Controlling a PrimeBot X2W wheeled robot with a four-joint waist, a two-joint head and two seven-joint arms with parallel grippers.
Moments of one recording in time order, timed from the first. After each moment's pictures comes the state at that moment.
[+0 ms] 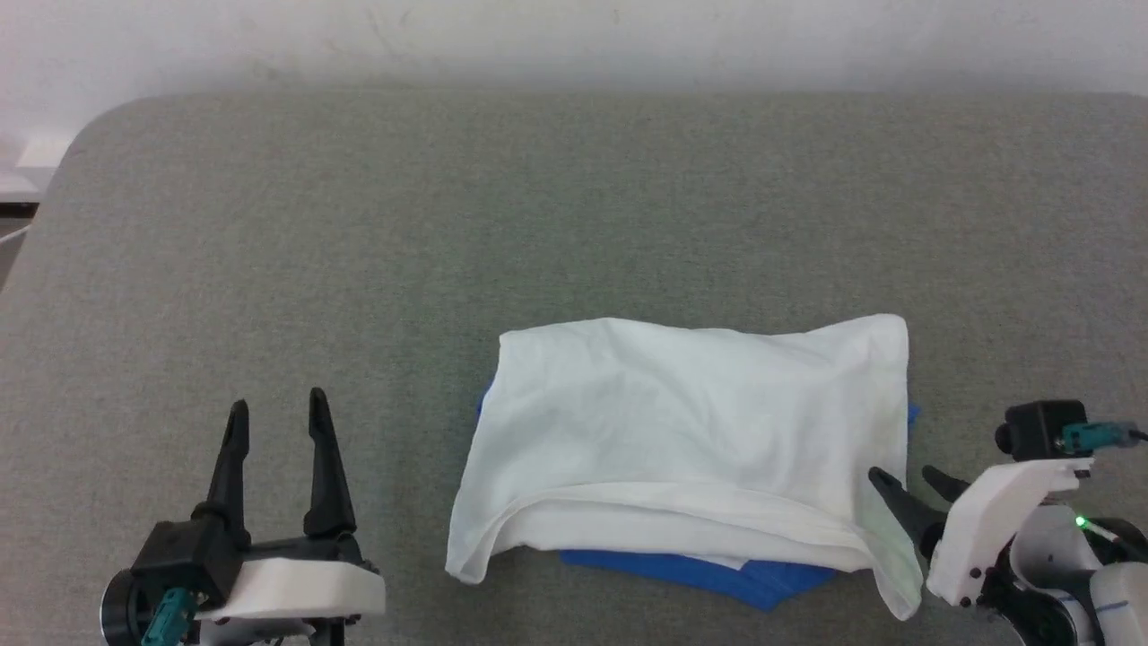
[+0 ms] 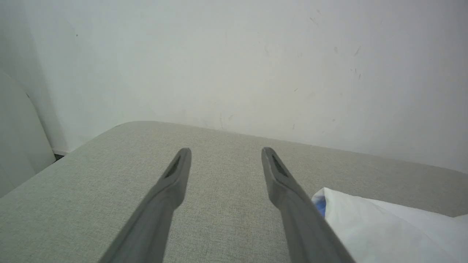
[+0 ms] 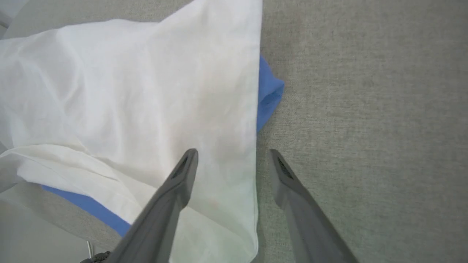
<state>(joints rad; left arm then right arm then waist) 0.06 0.14 -0.07 -0.09 -0.27 0.17 -0.26 -0.07 -0.24 0.02 0.15 0.53 0.13 0.52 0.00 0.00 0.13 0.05</state>
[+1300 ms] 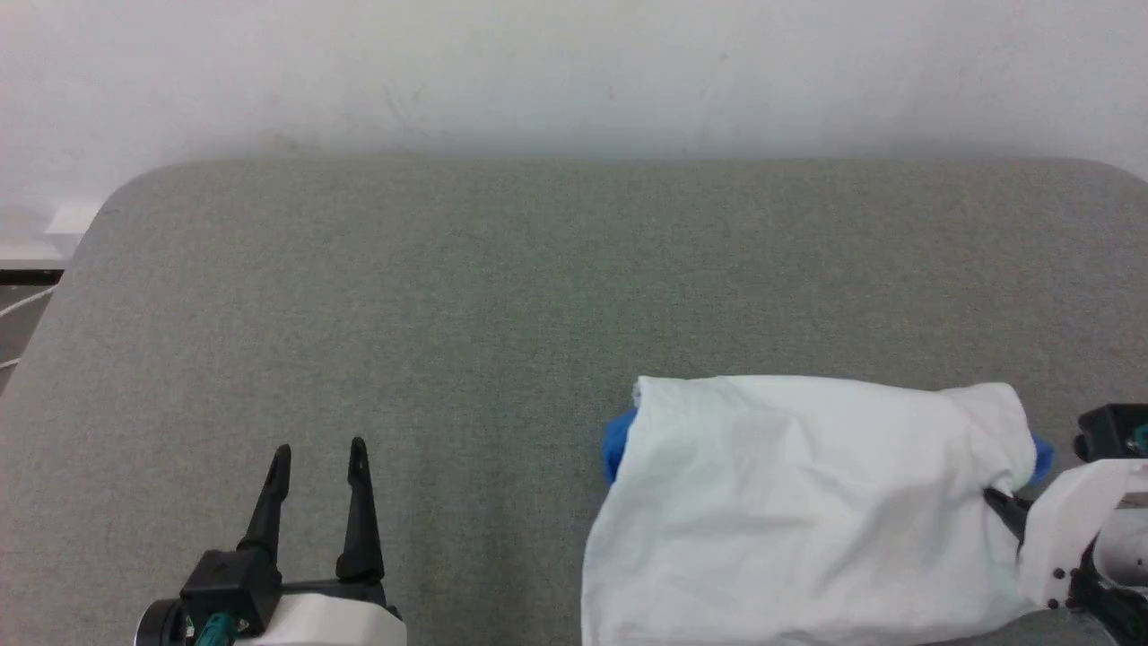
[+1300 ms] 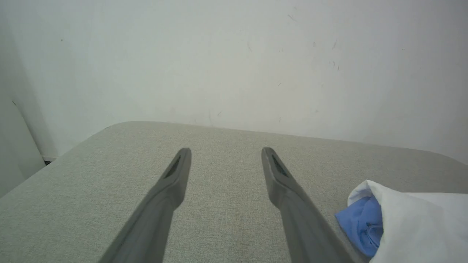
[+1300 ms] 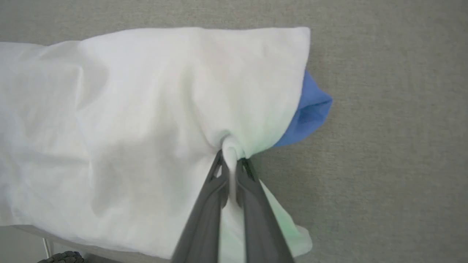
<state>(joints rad) 0.11 0.09 -0.05 -0.01 -0.19 0.08 -0.26 -0.15 -0.40 0.06 0.33 0.57 0.13 0.52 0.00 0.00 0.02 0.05</state>
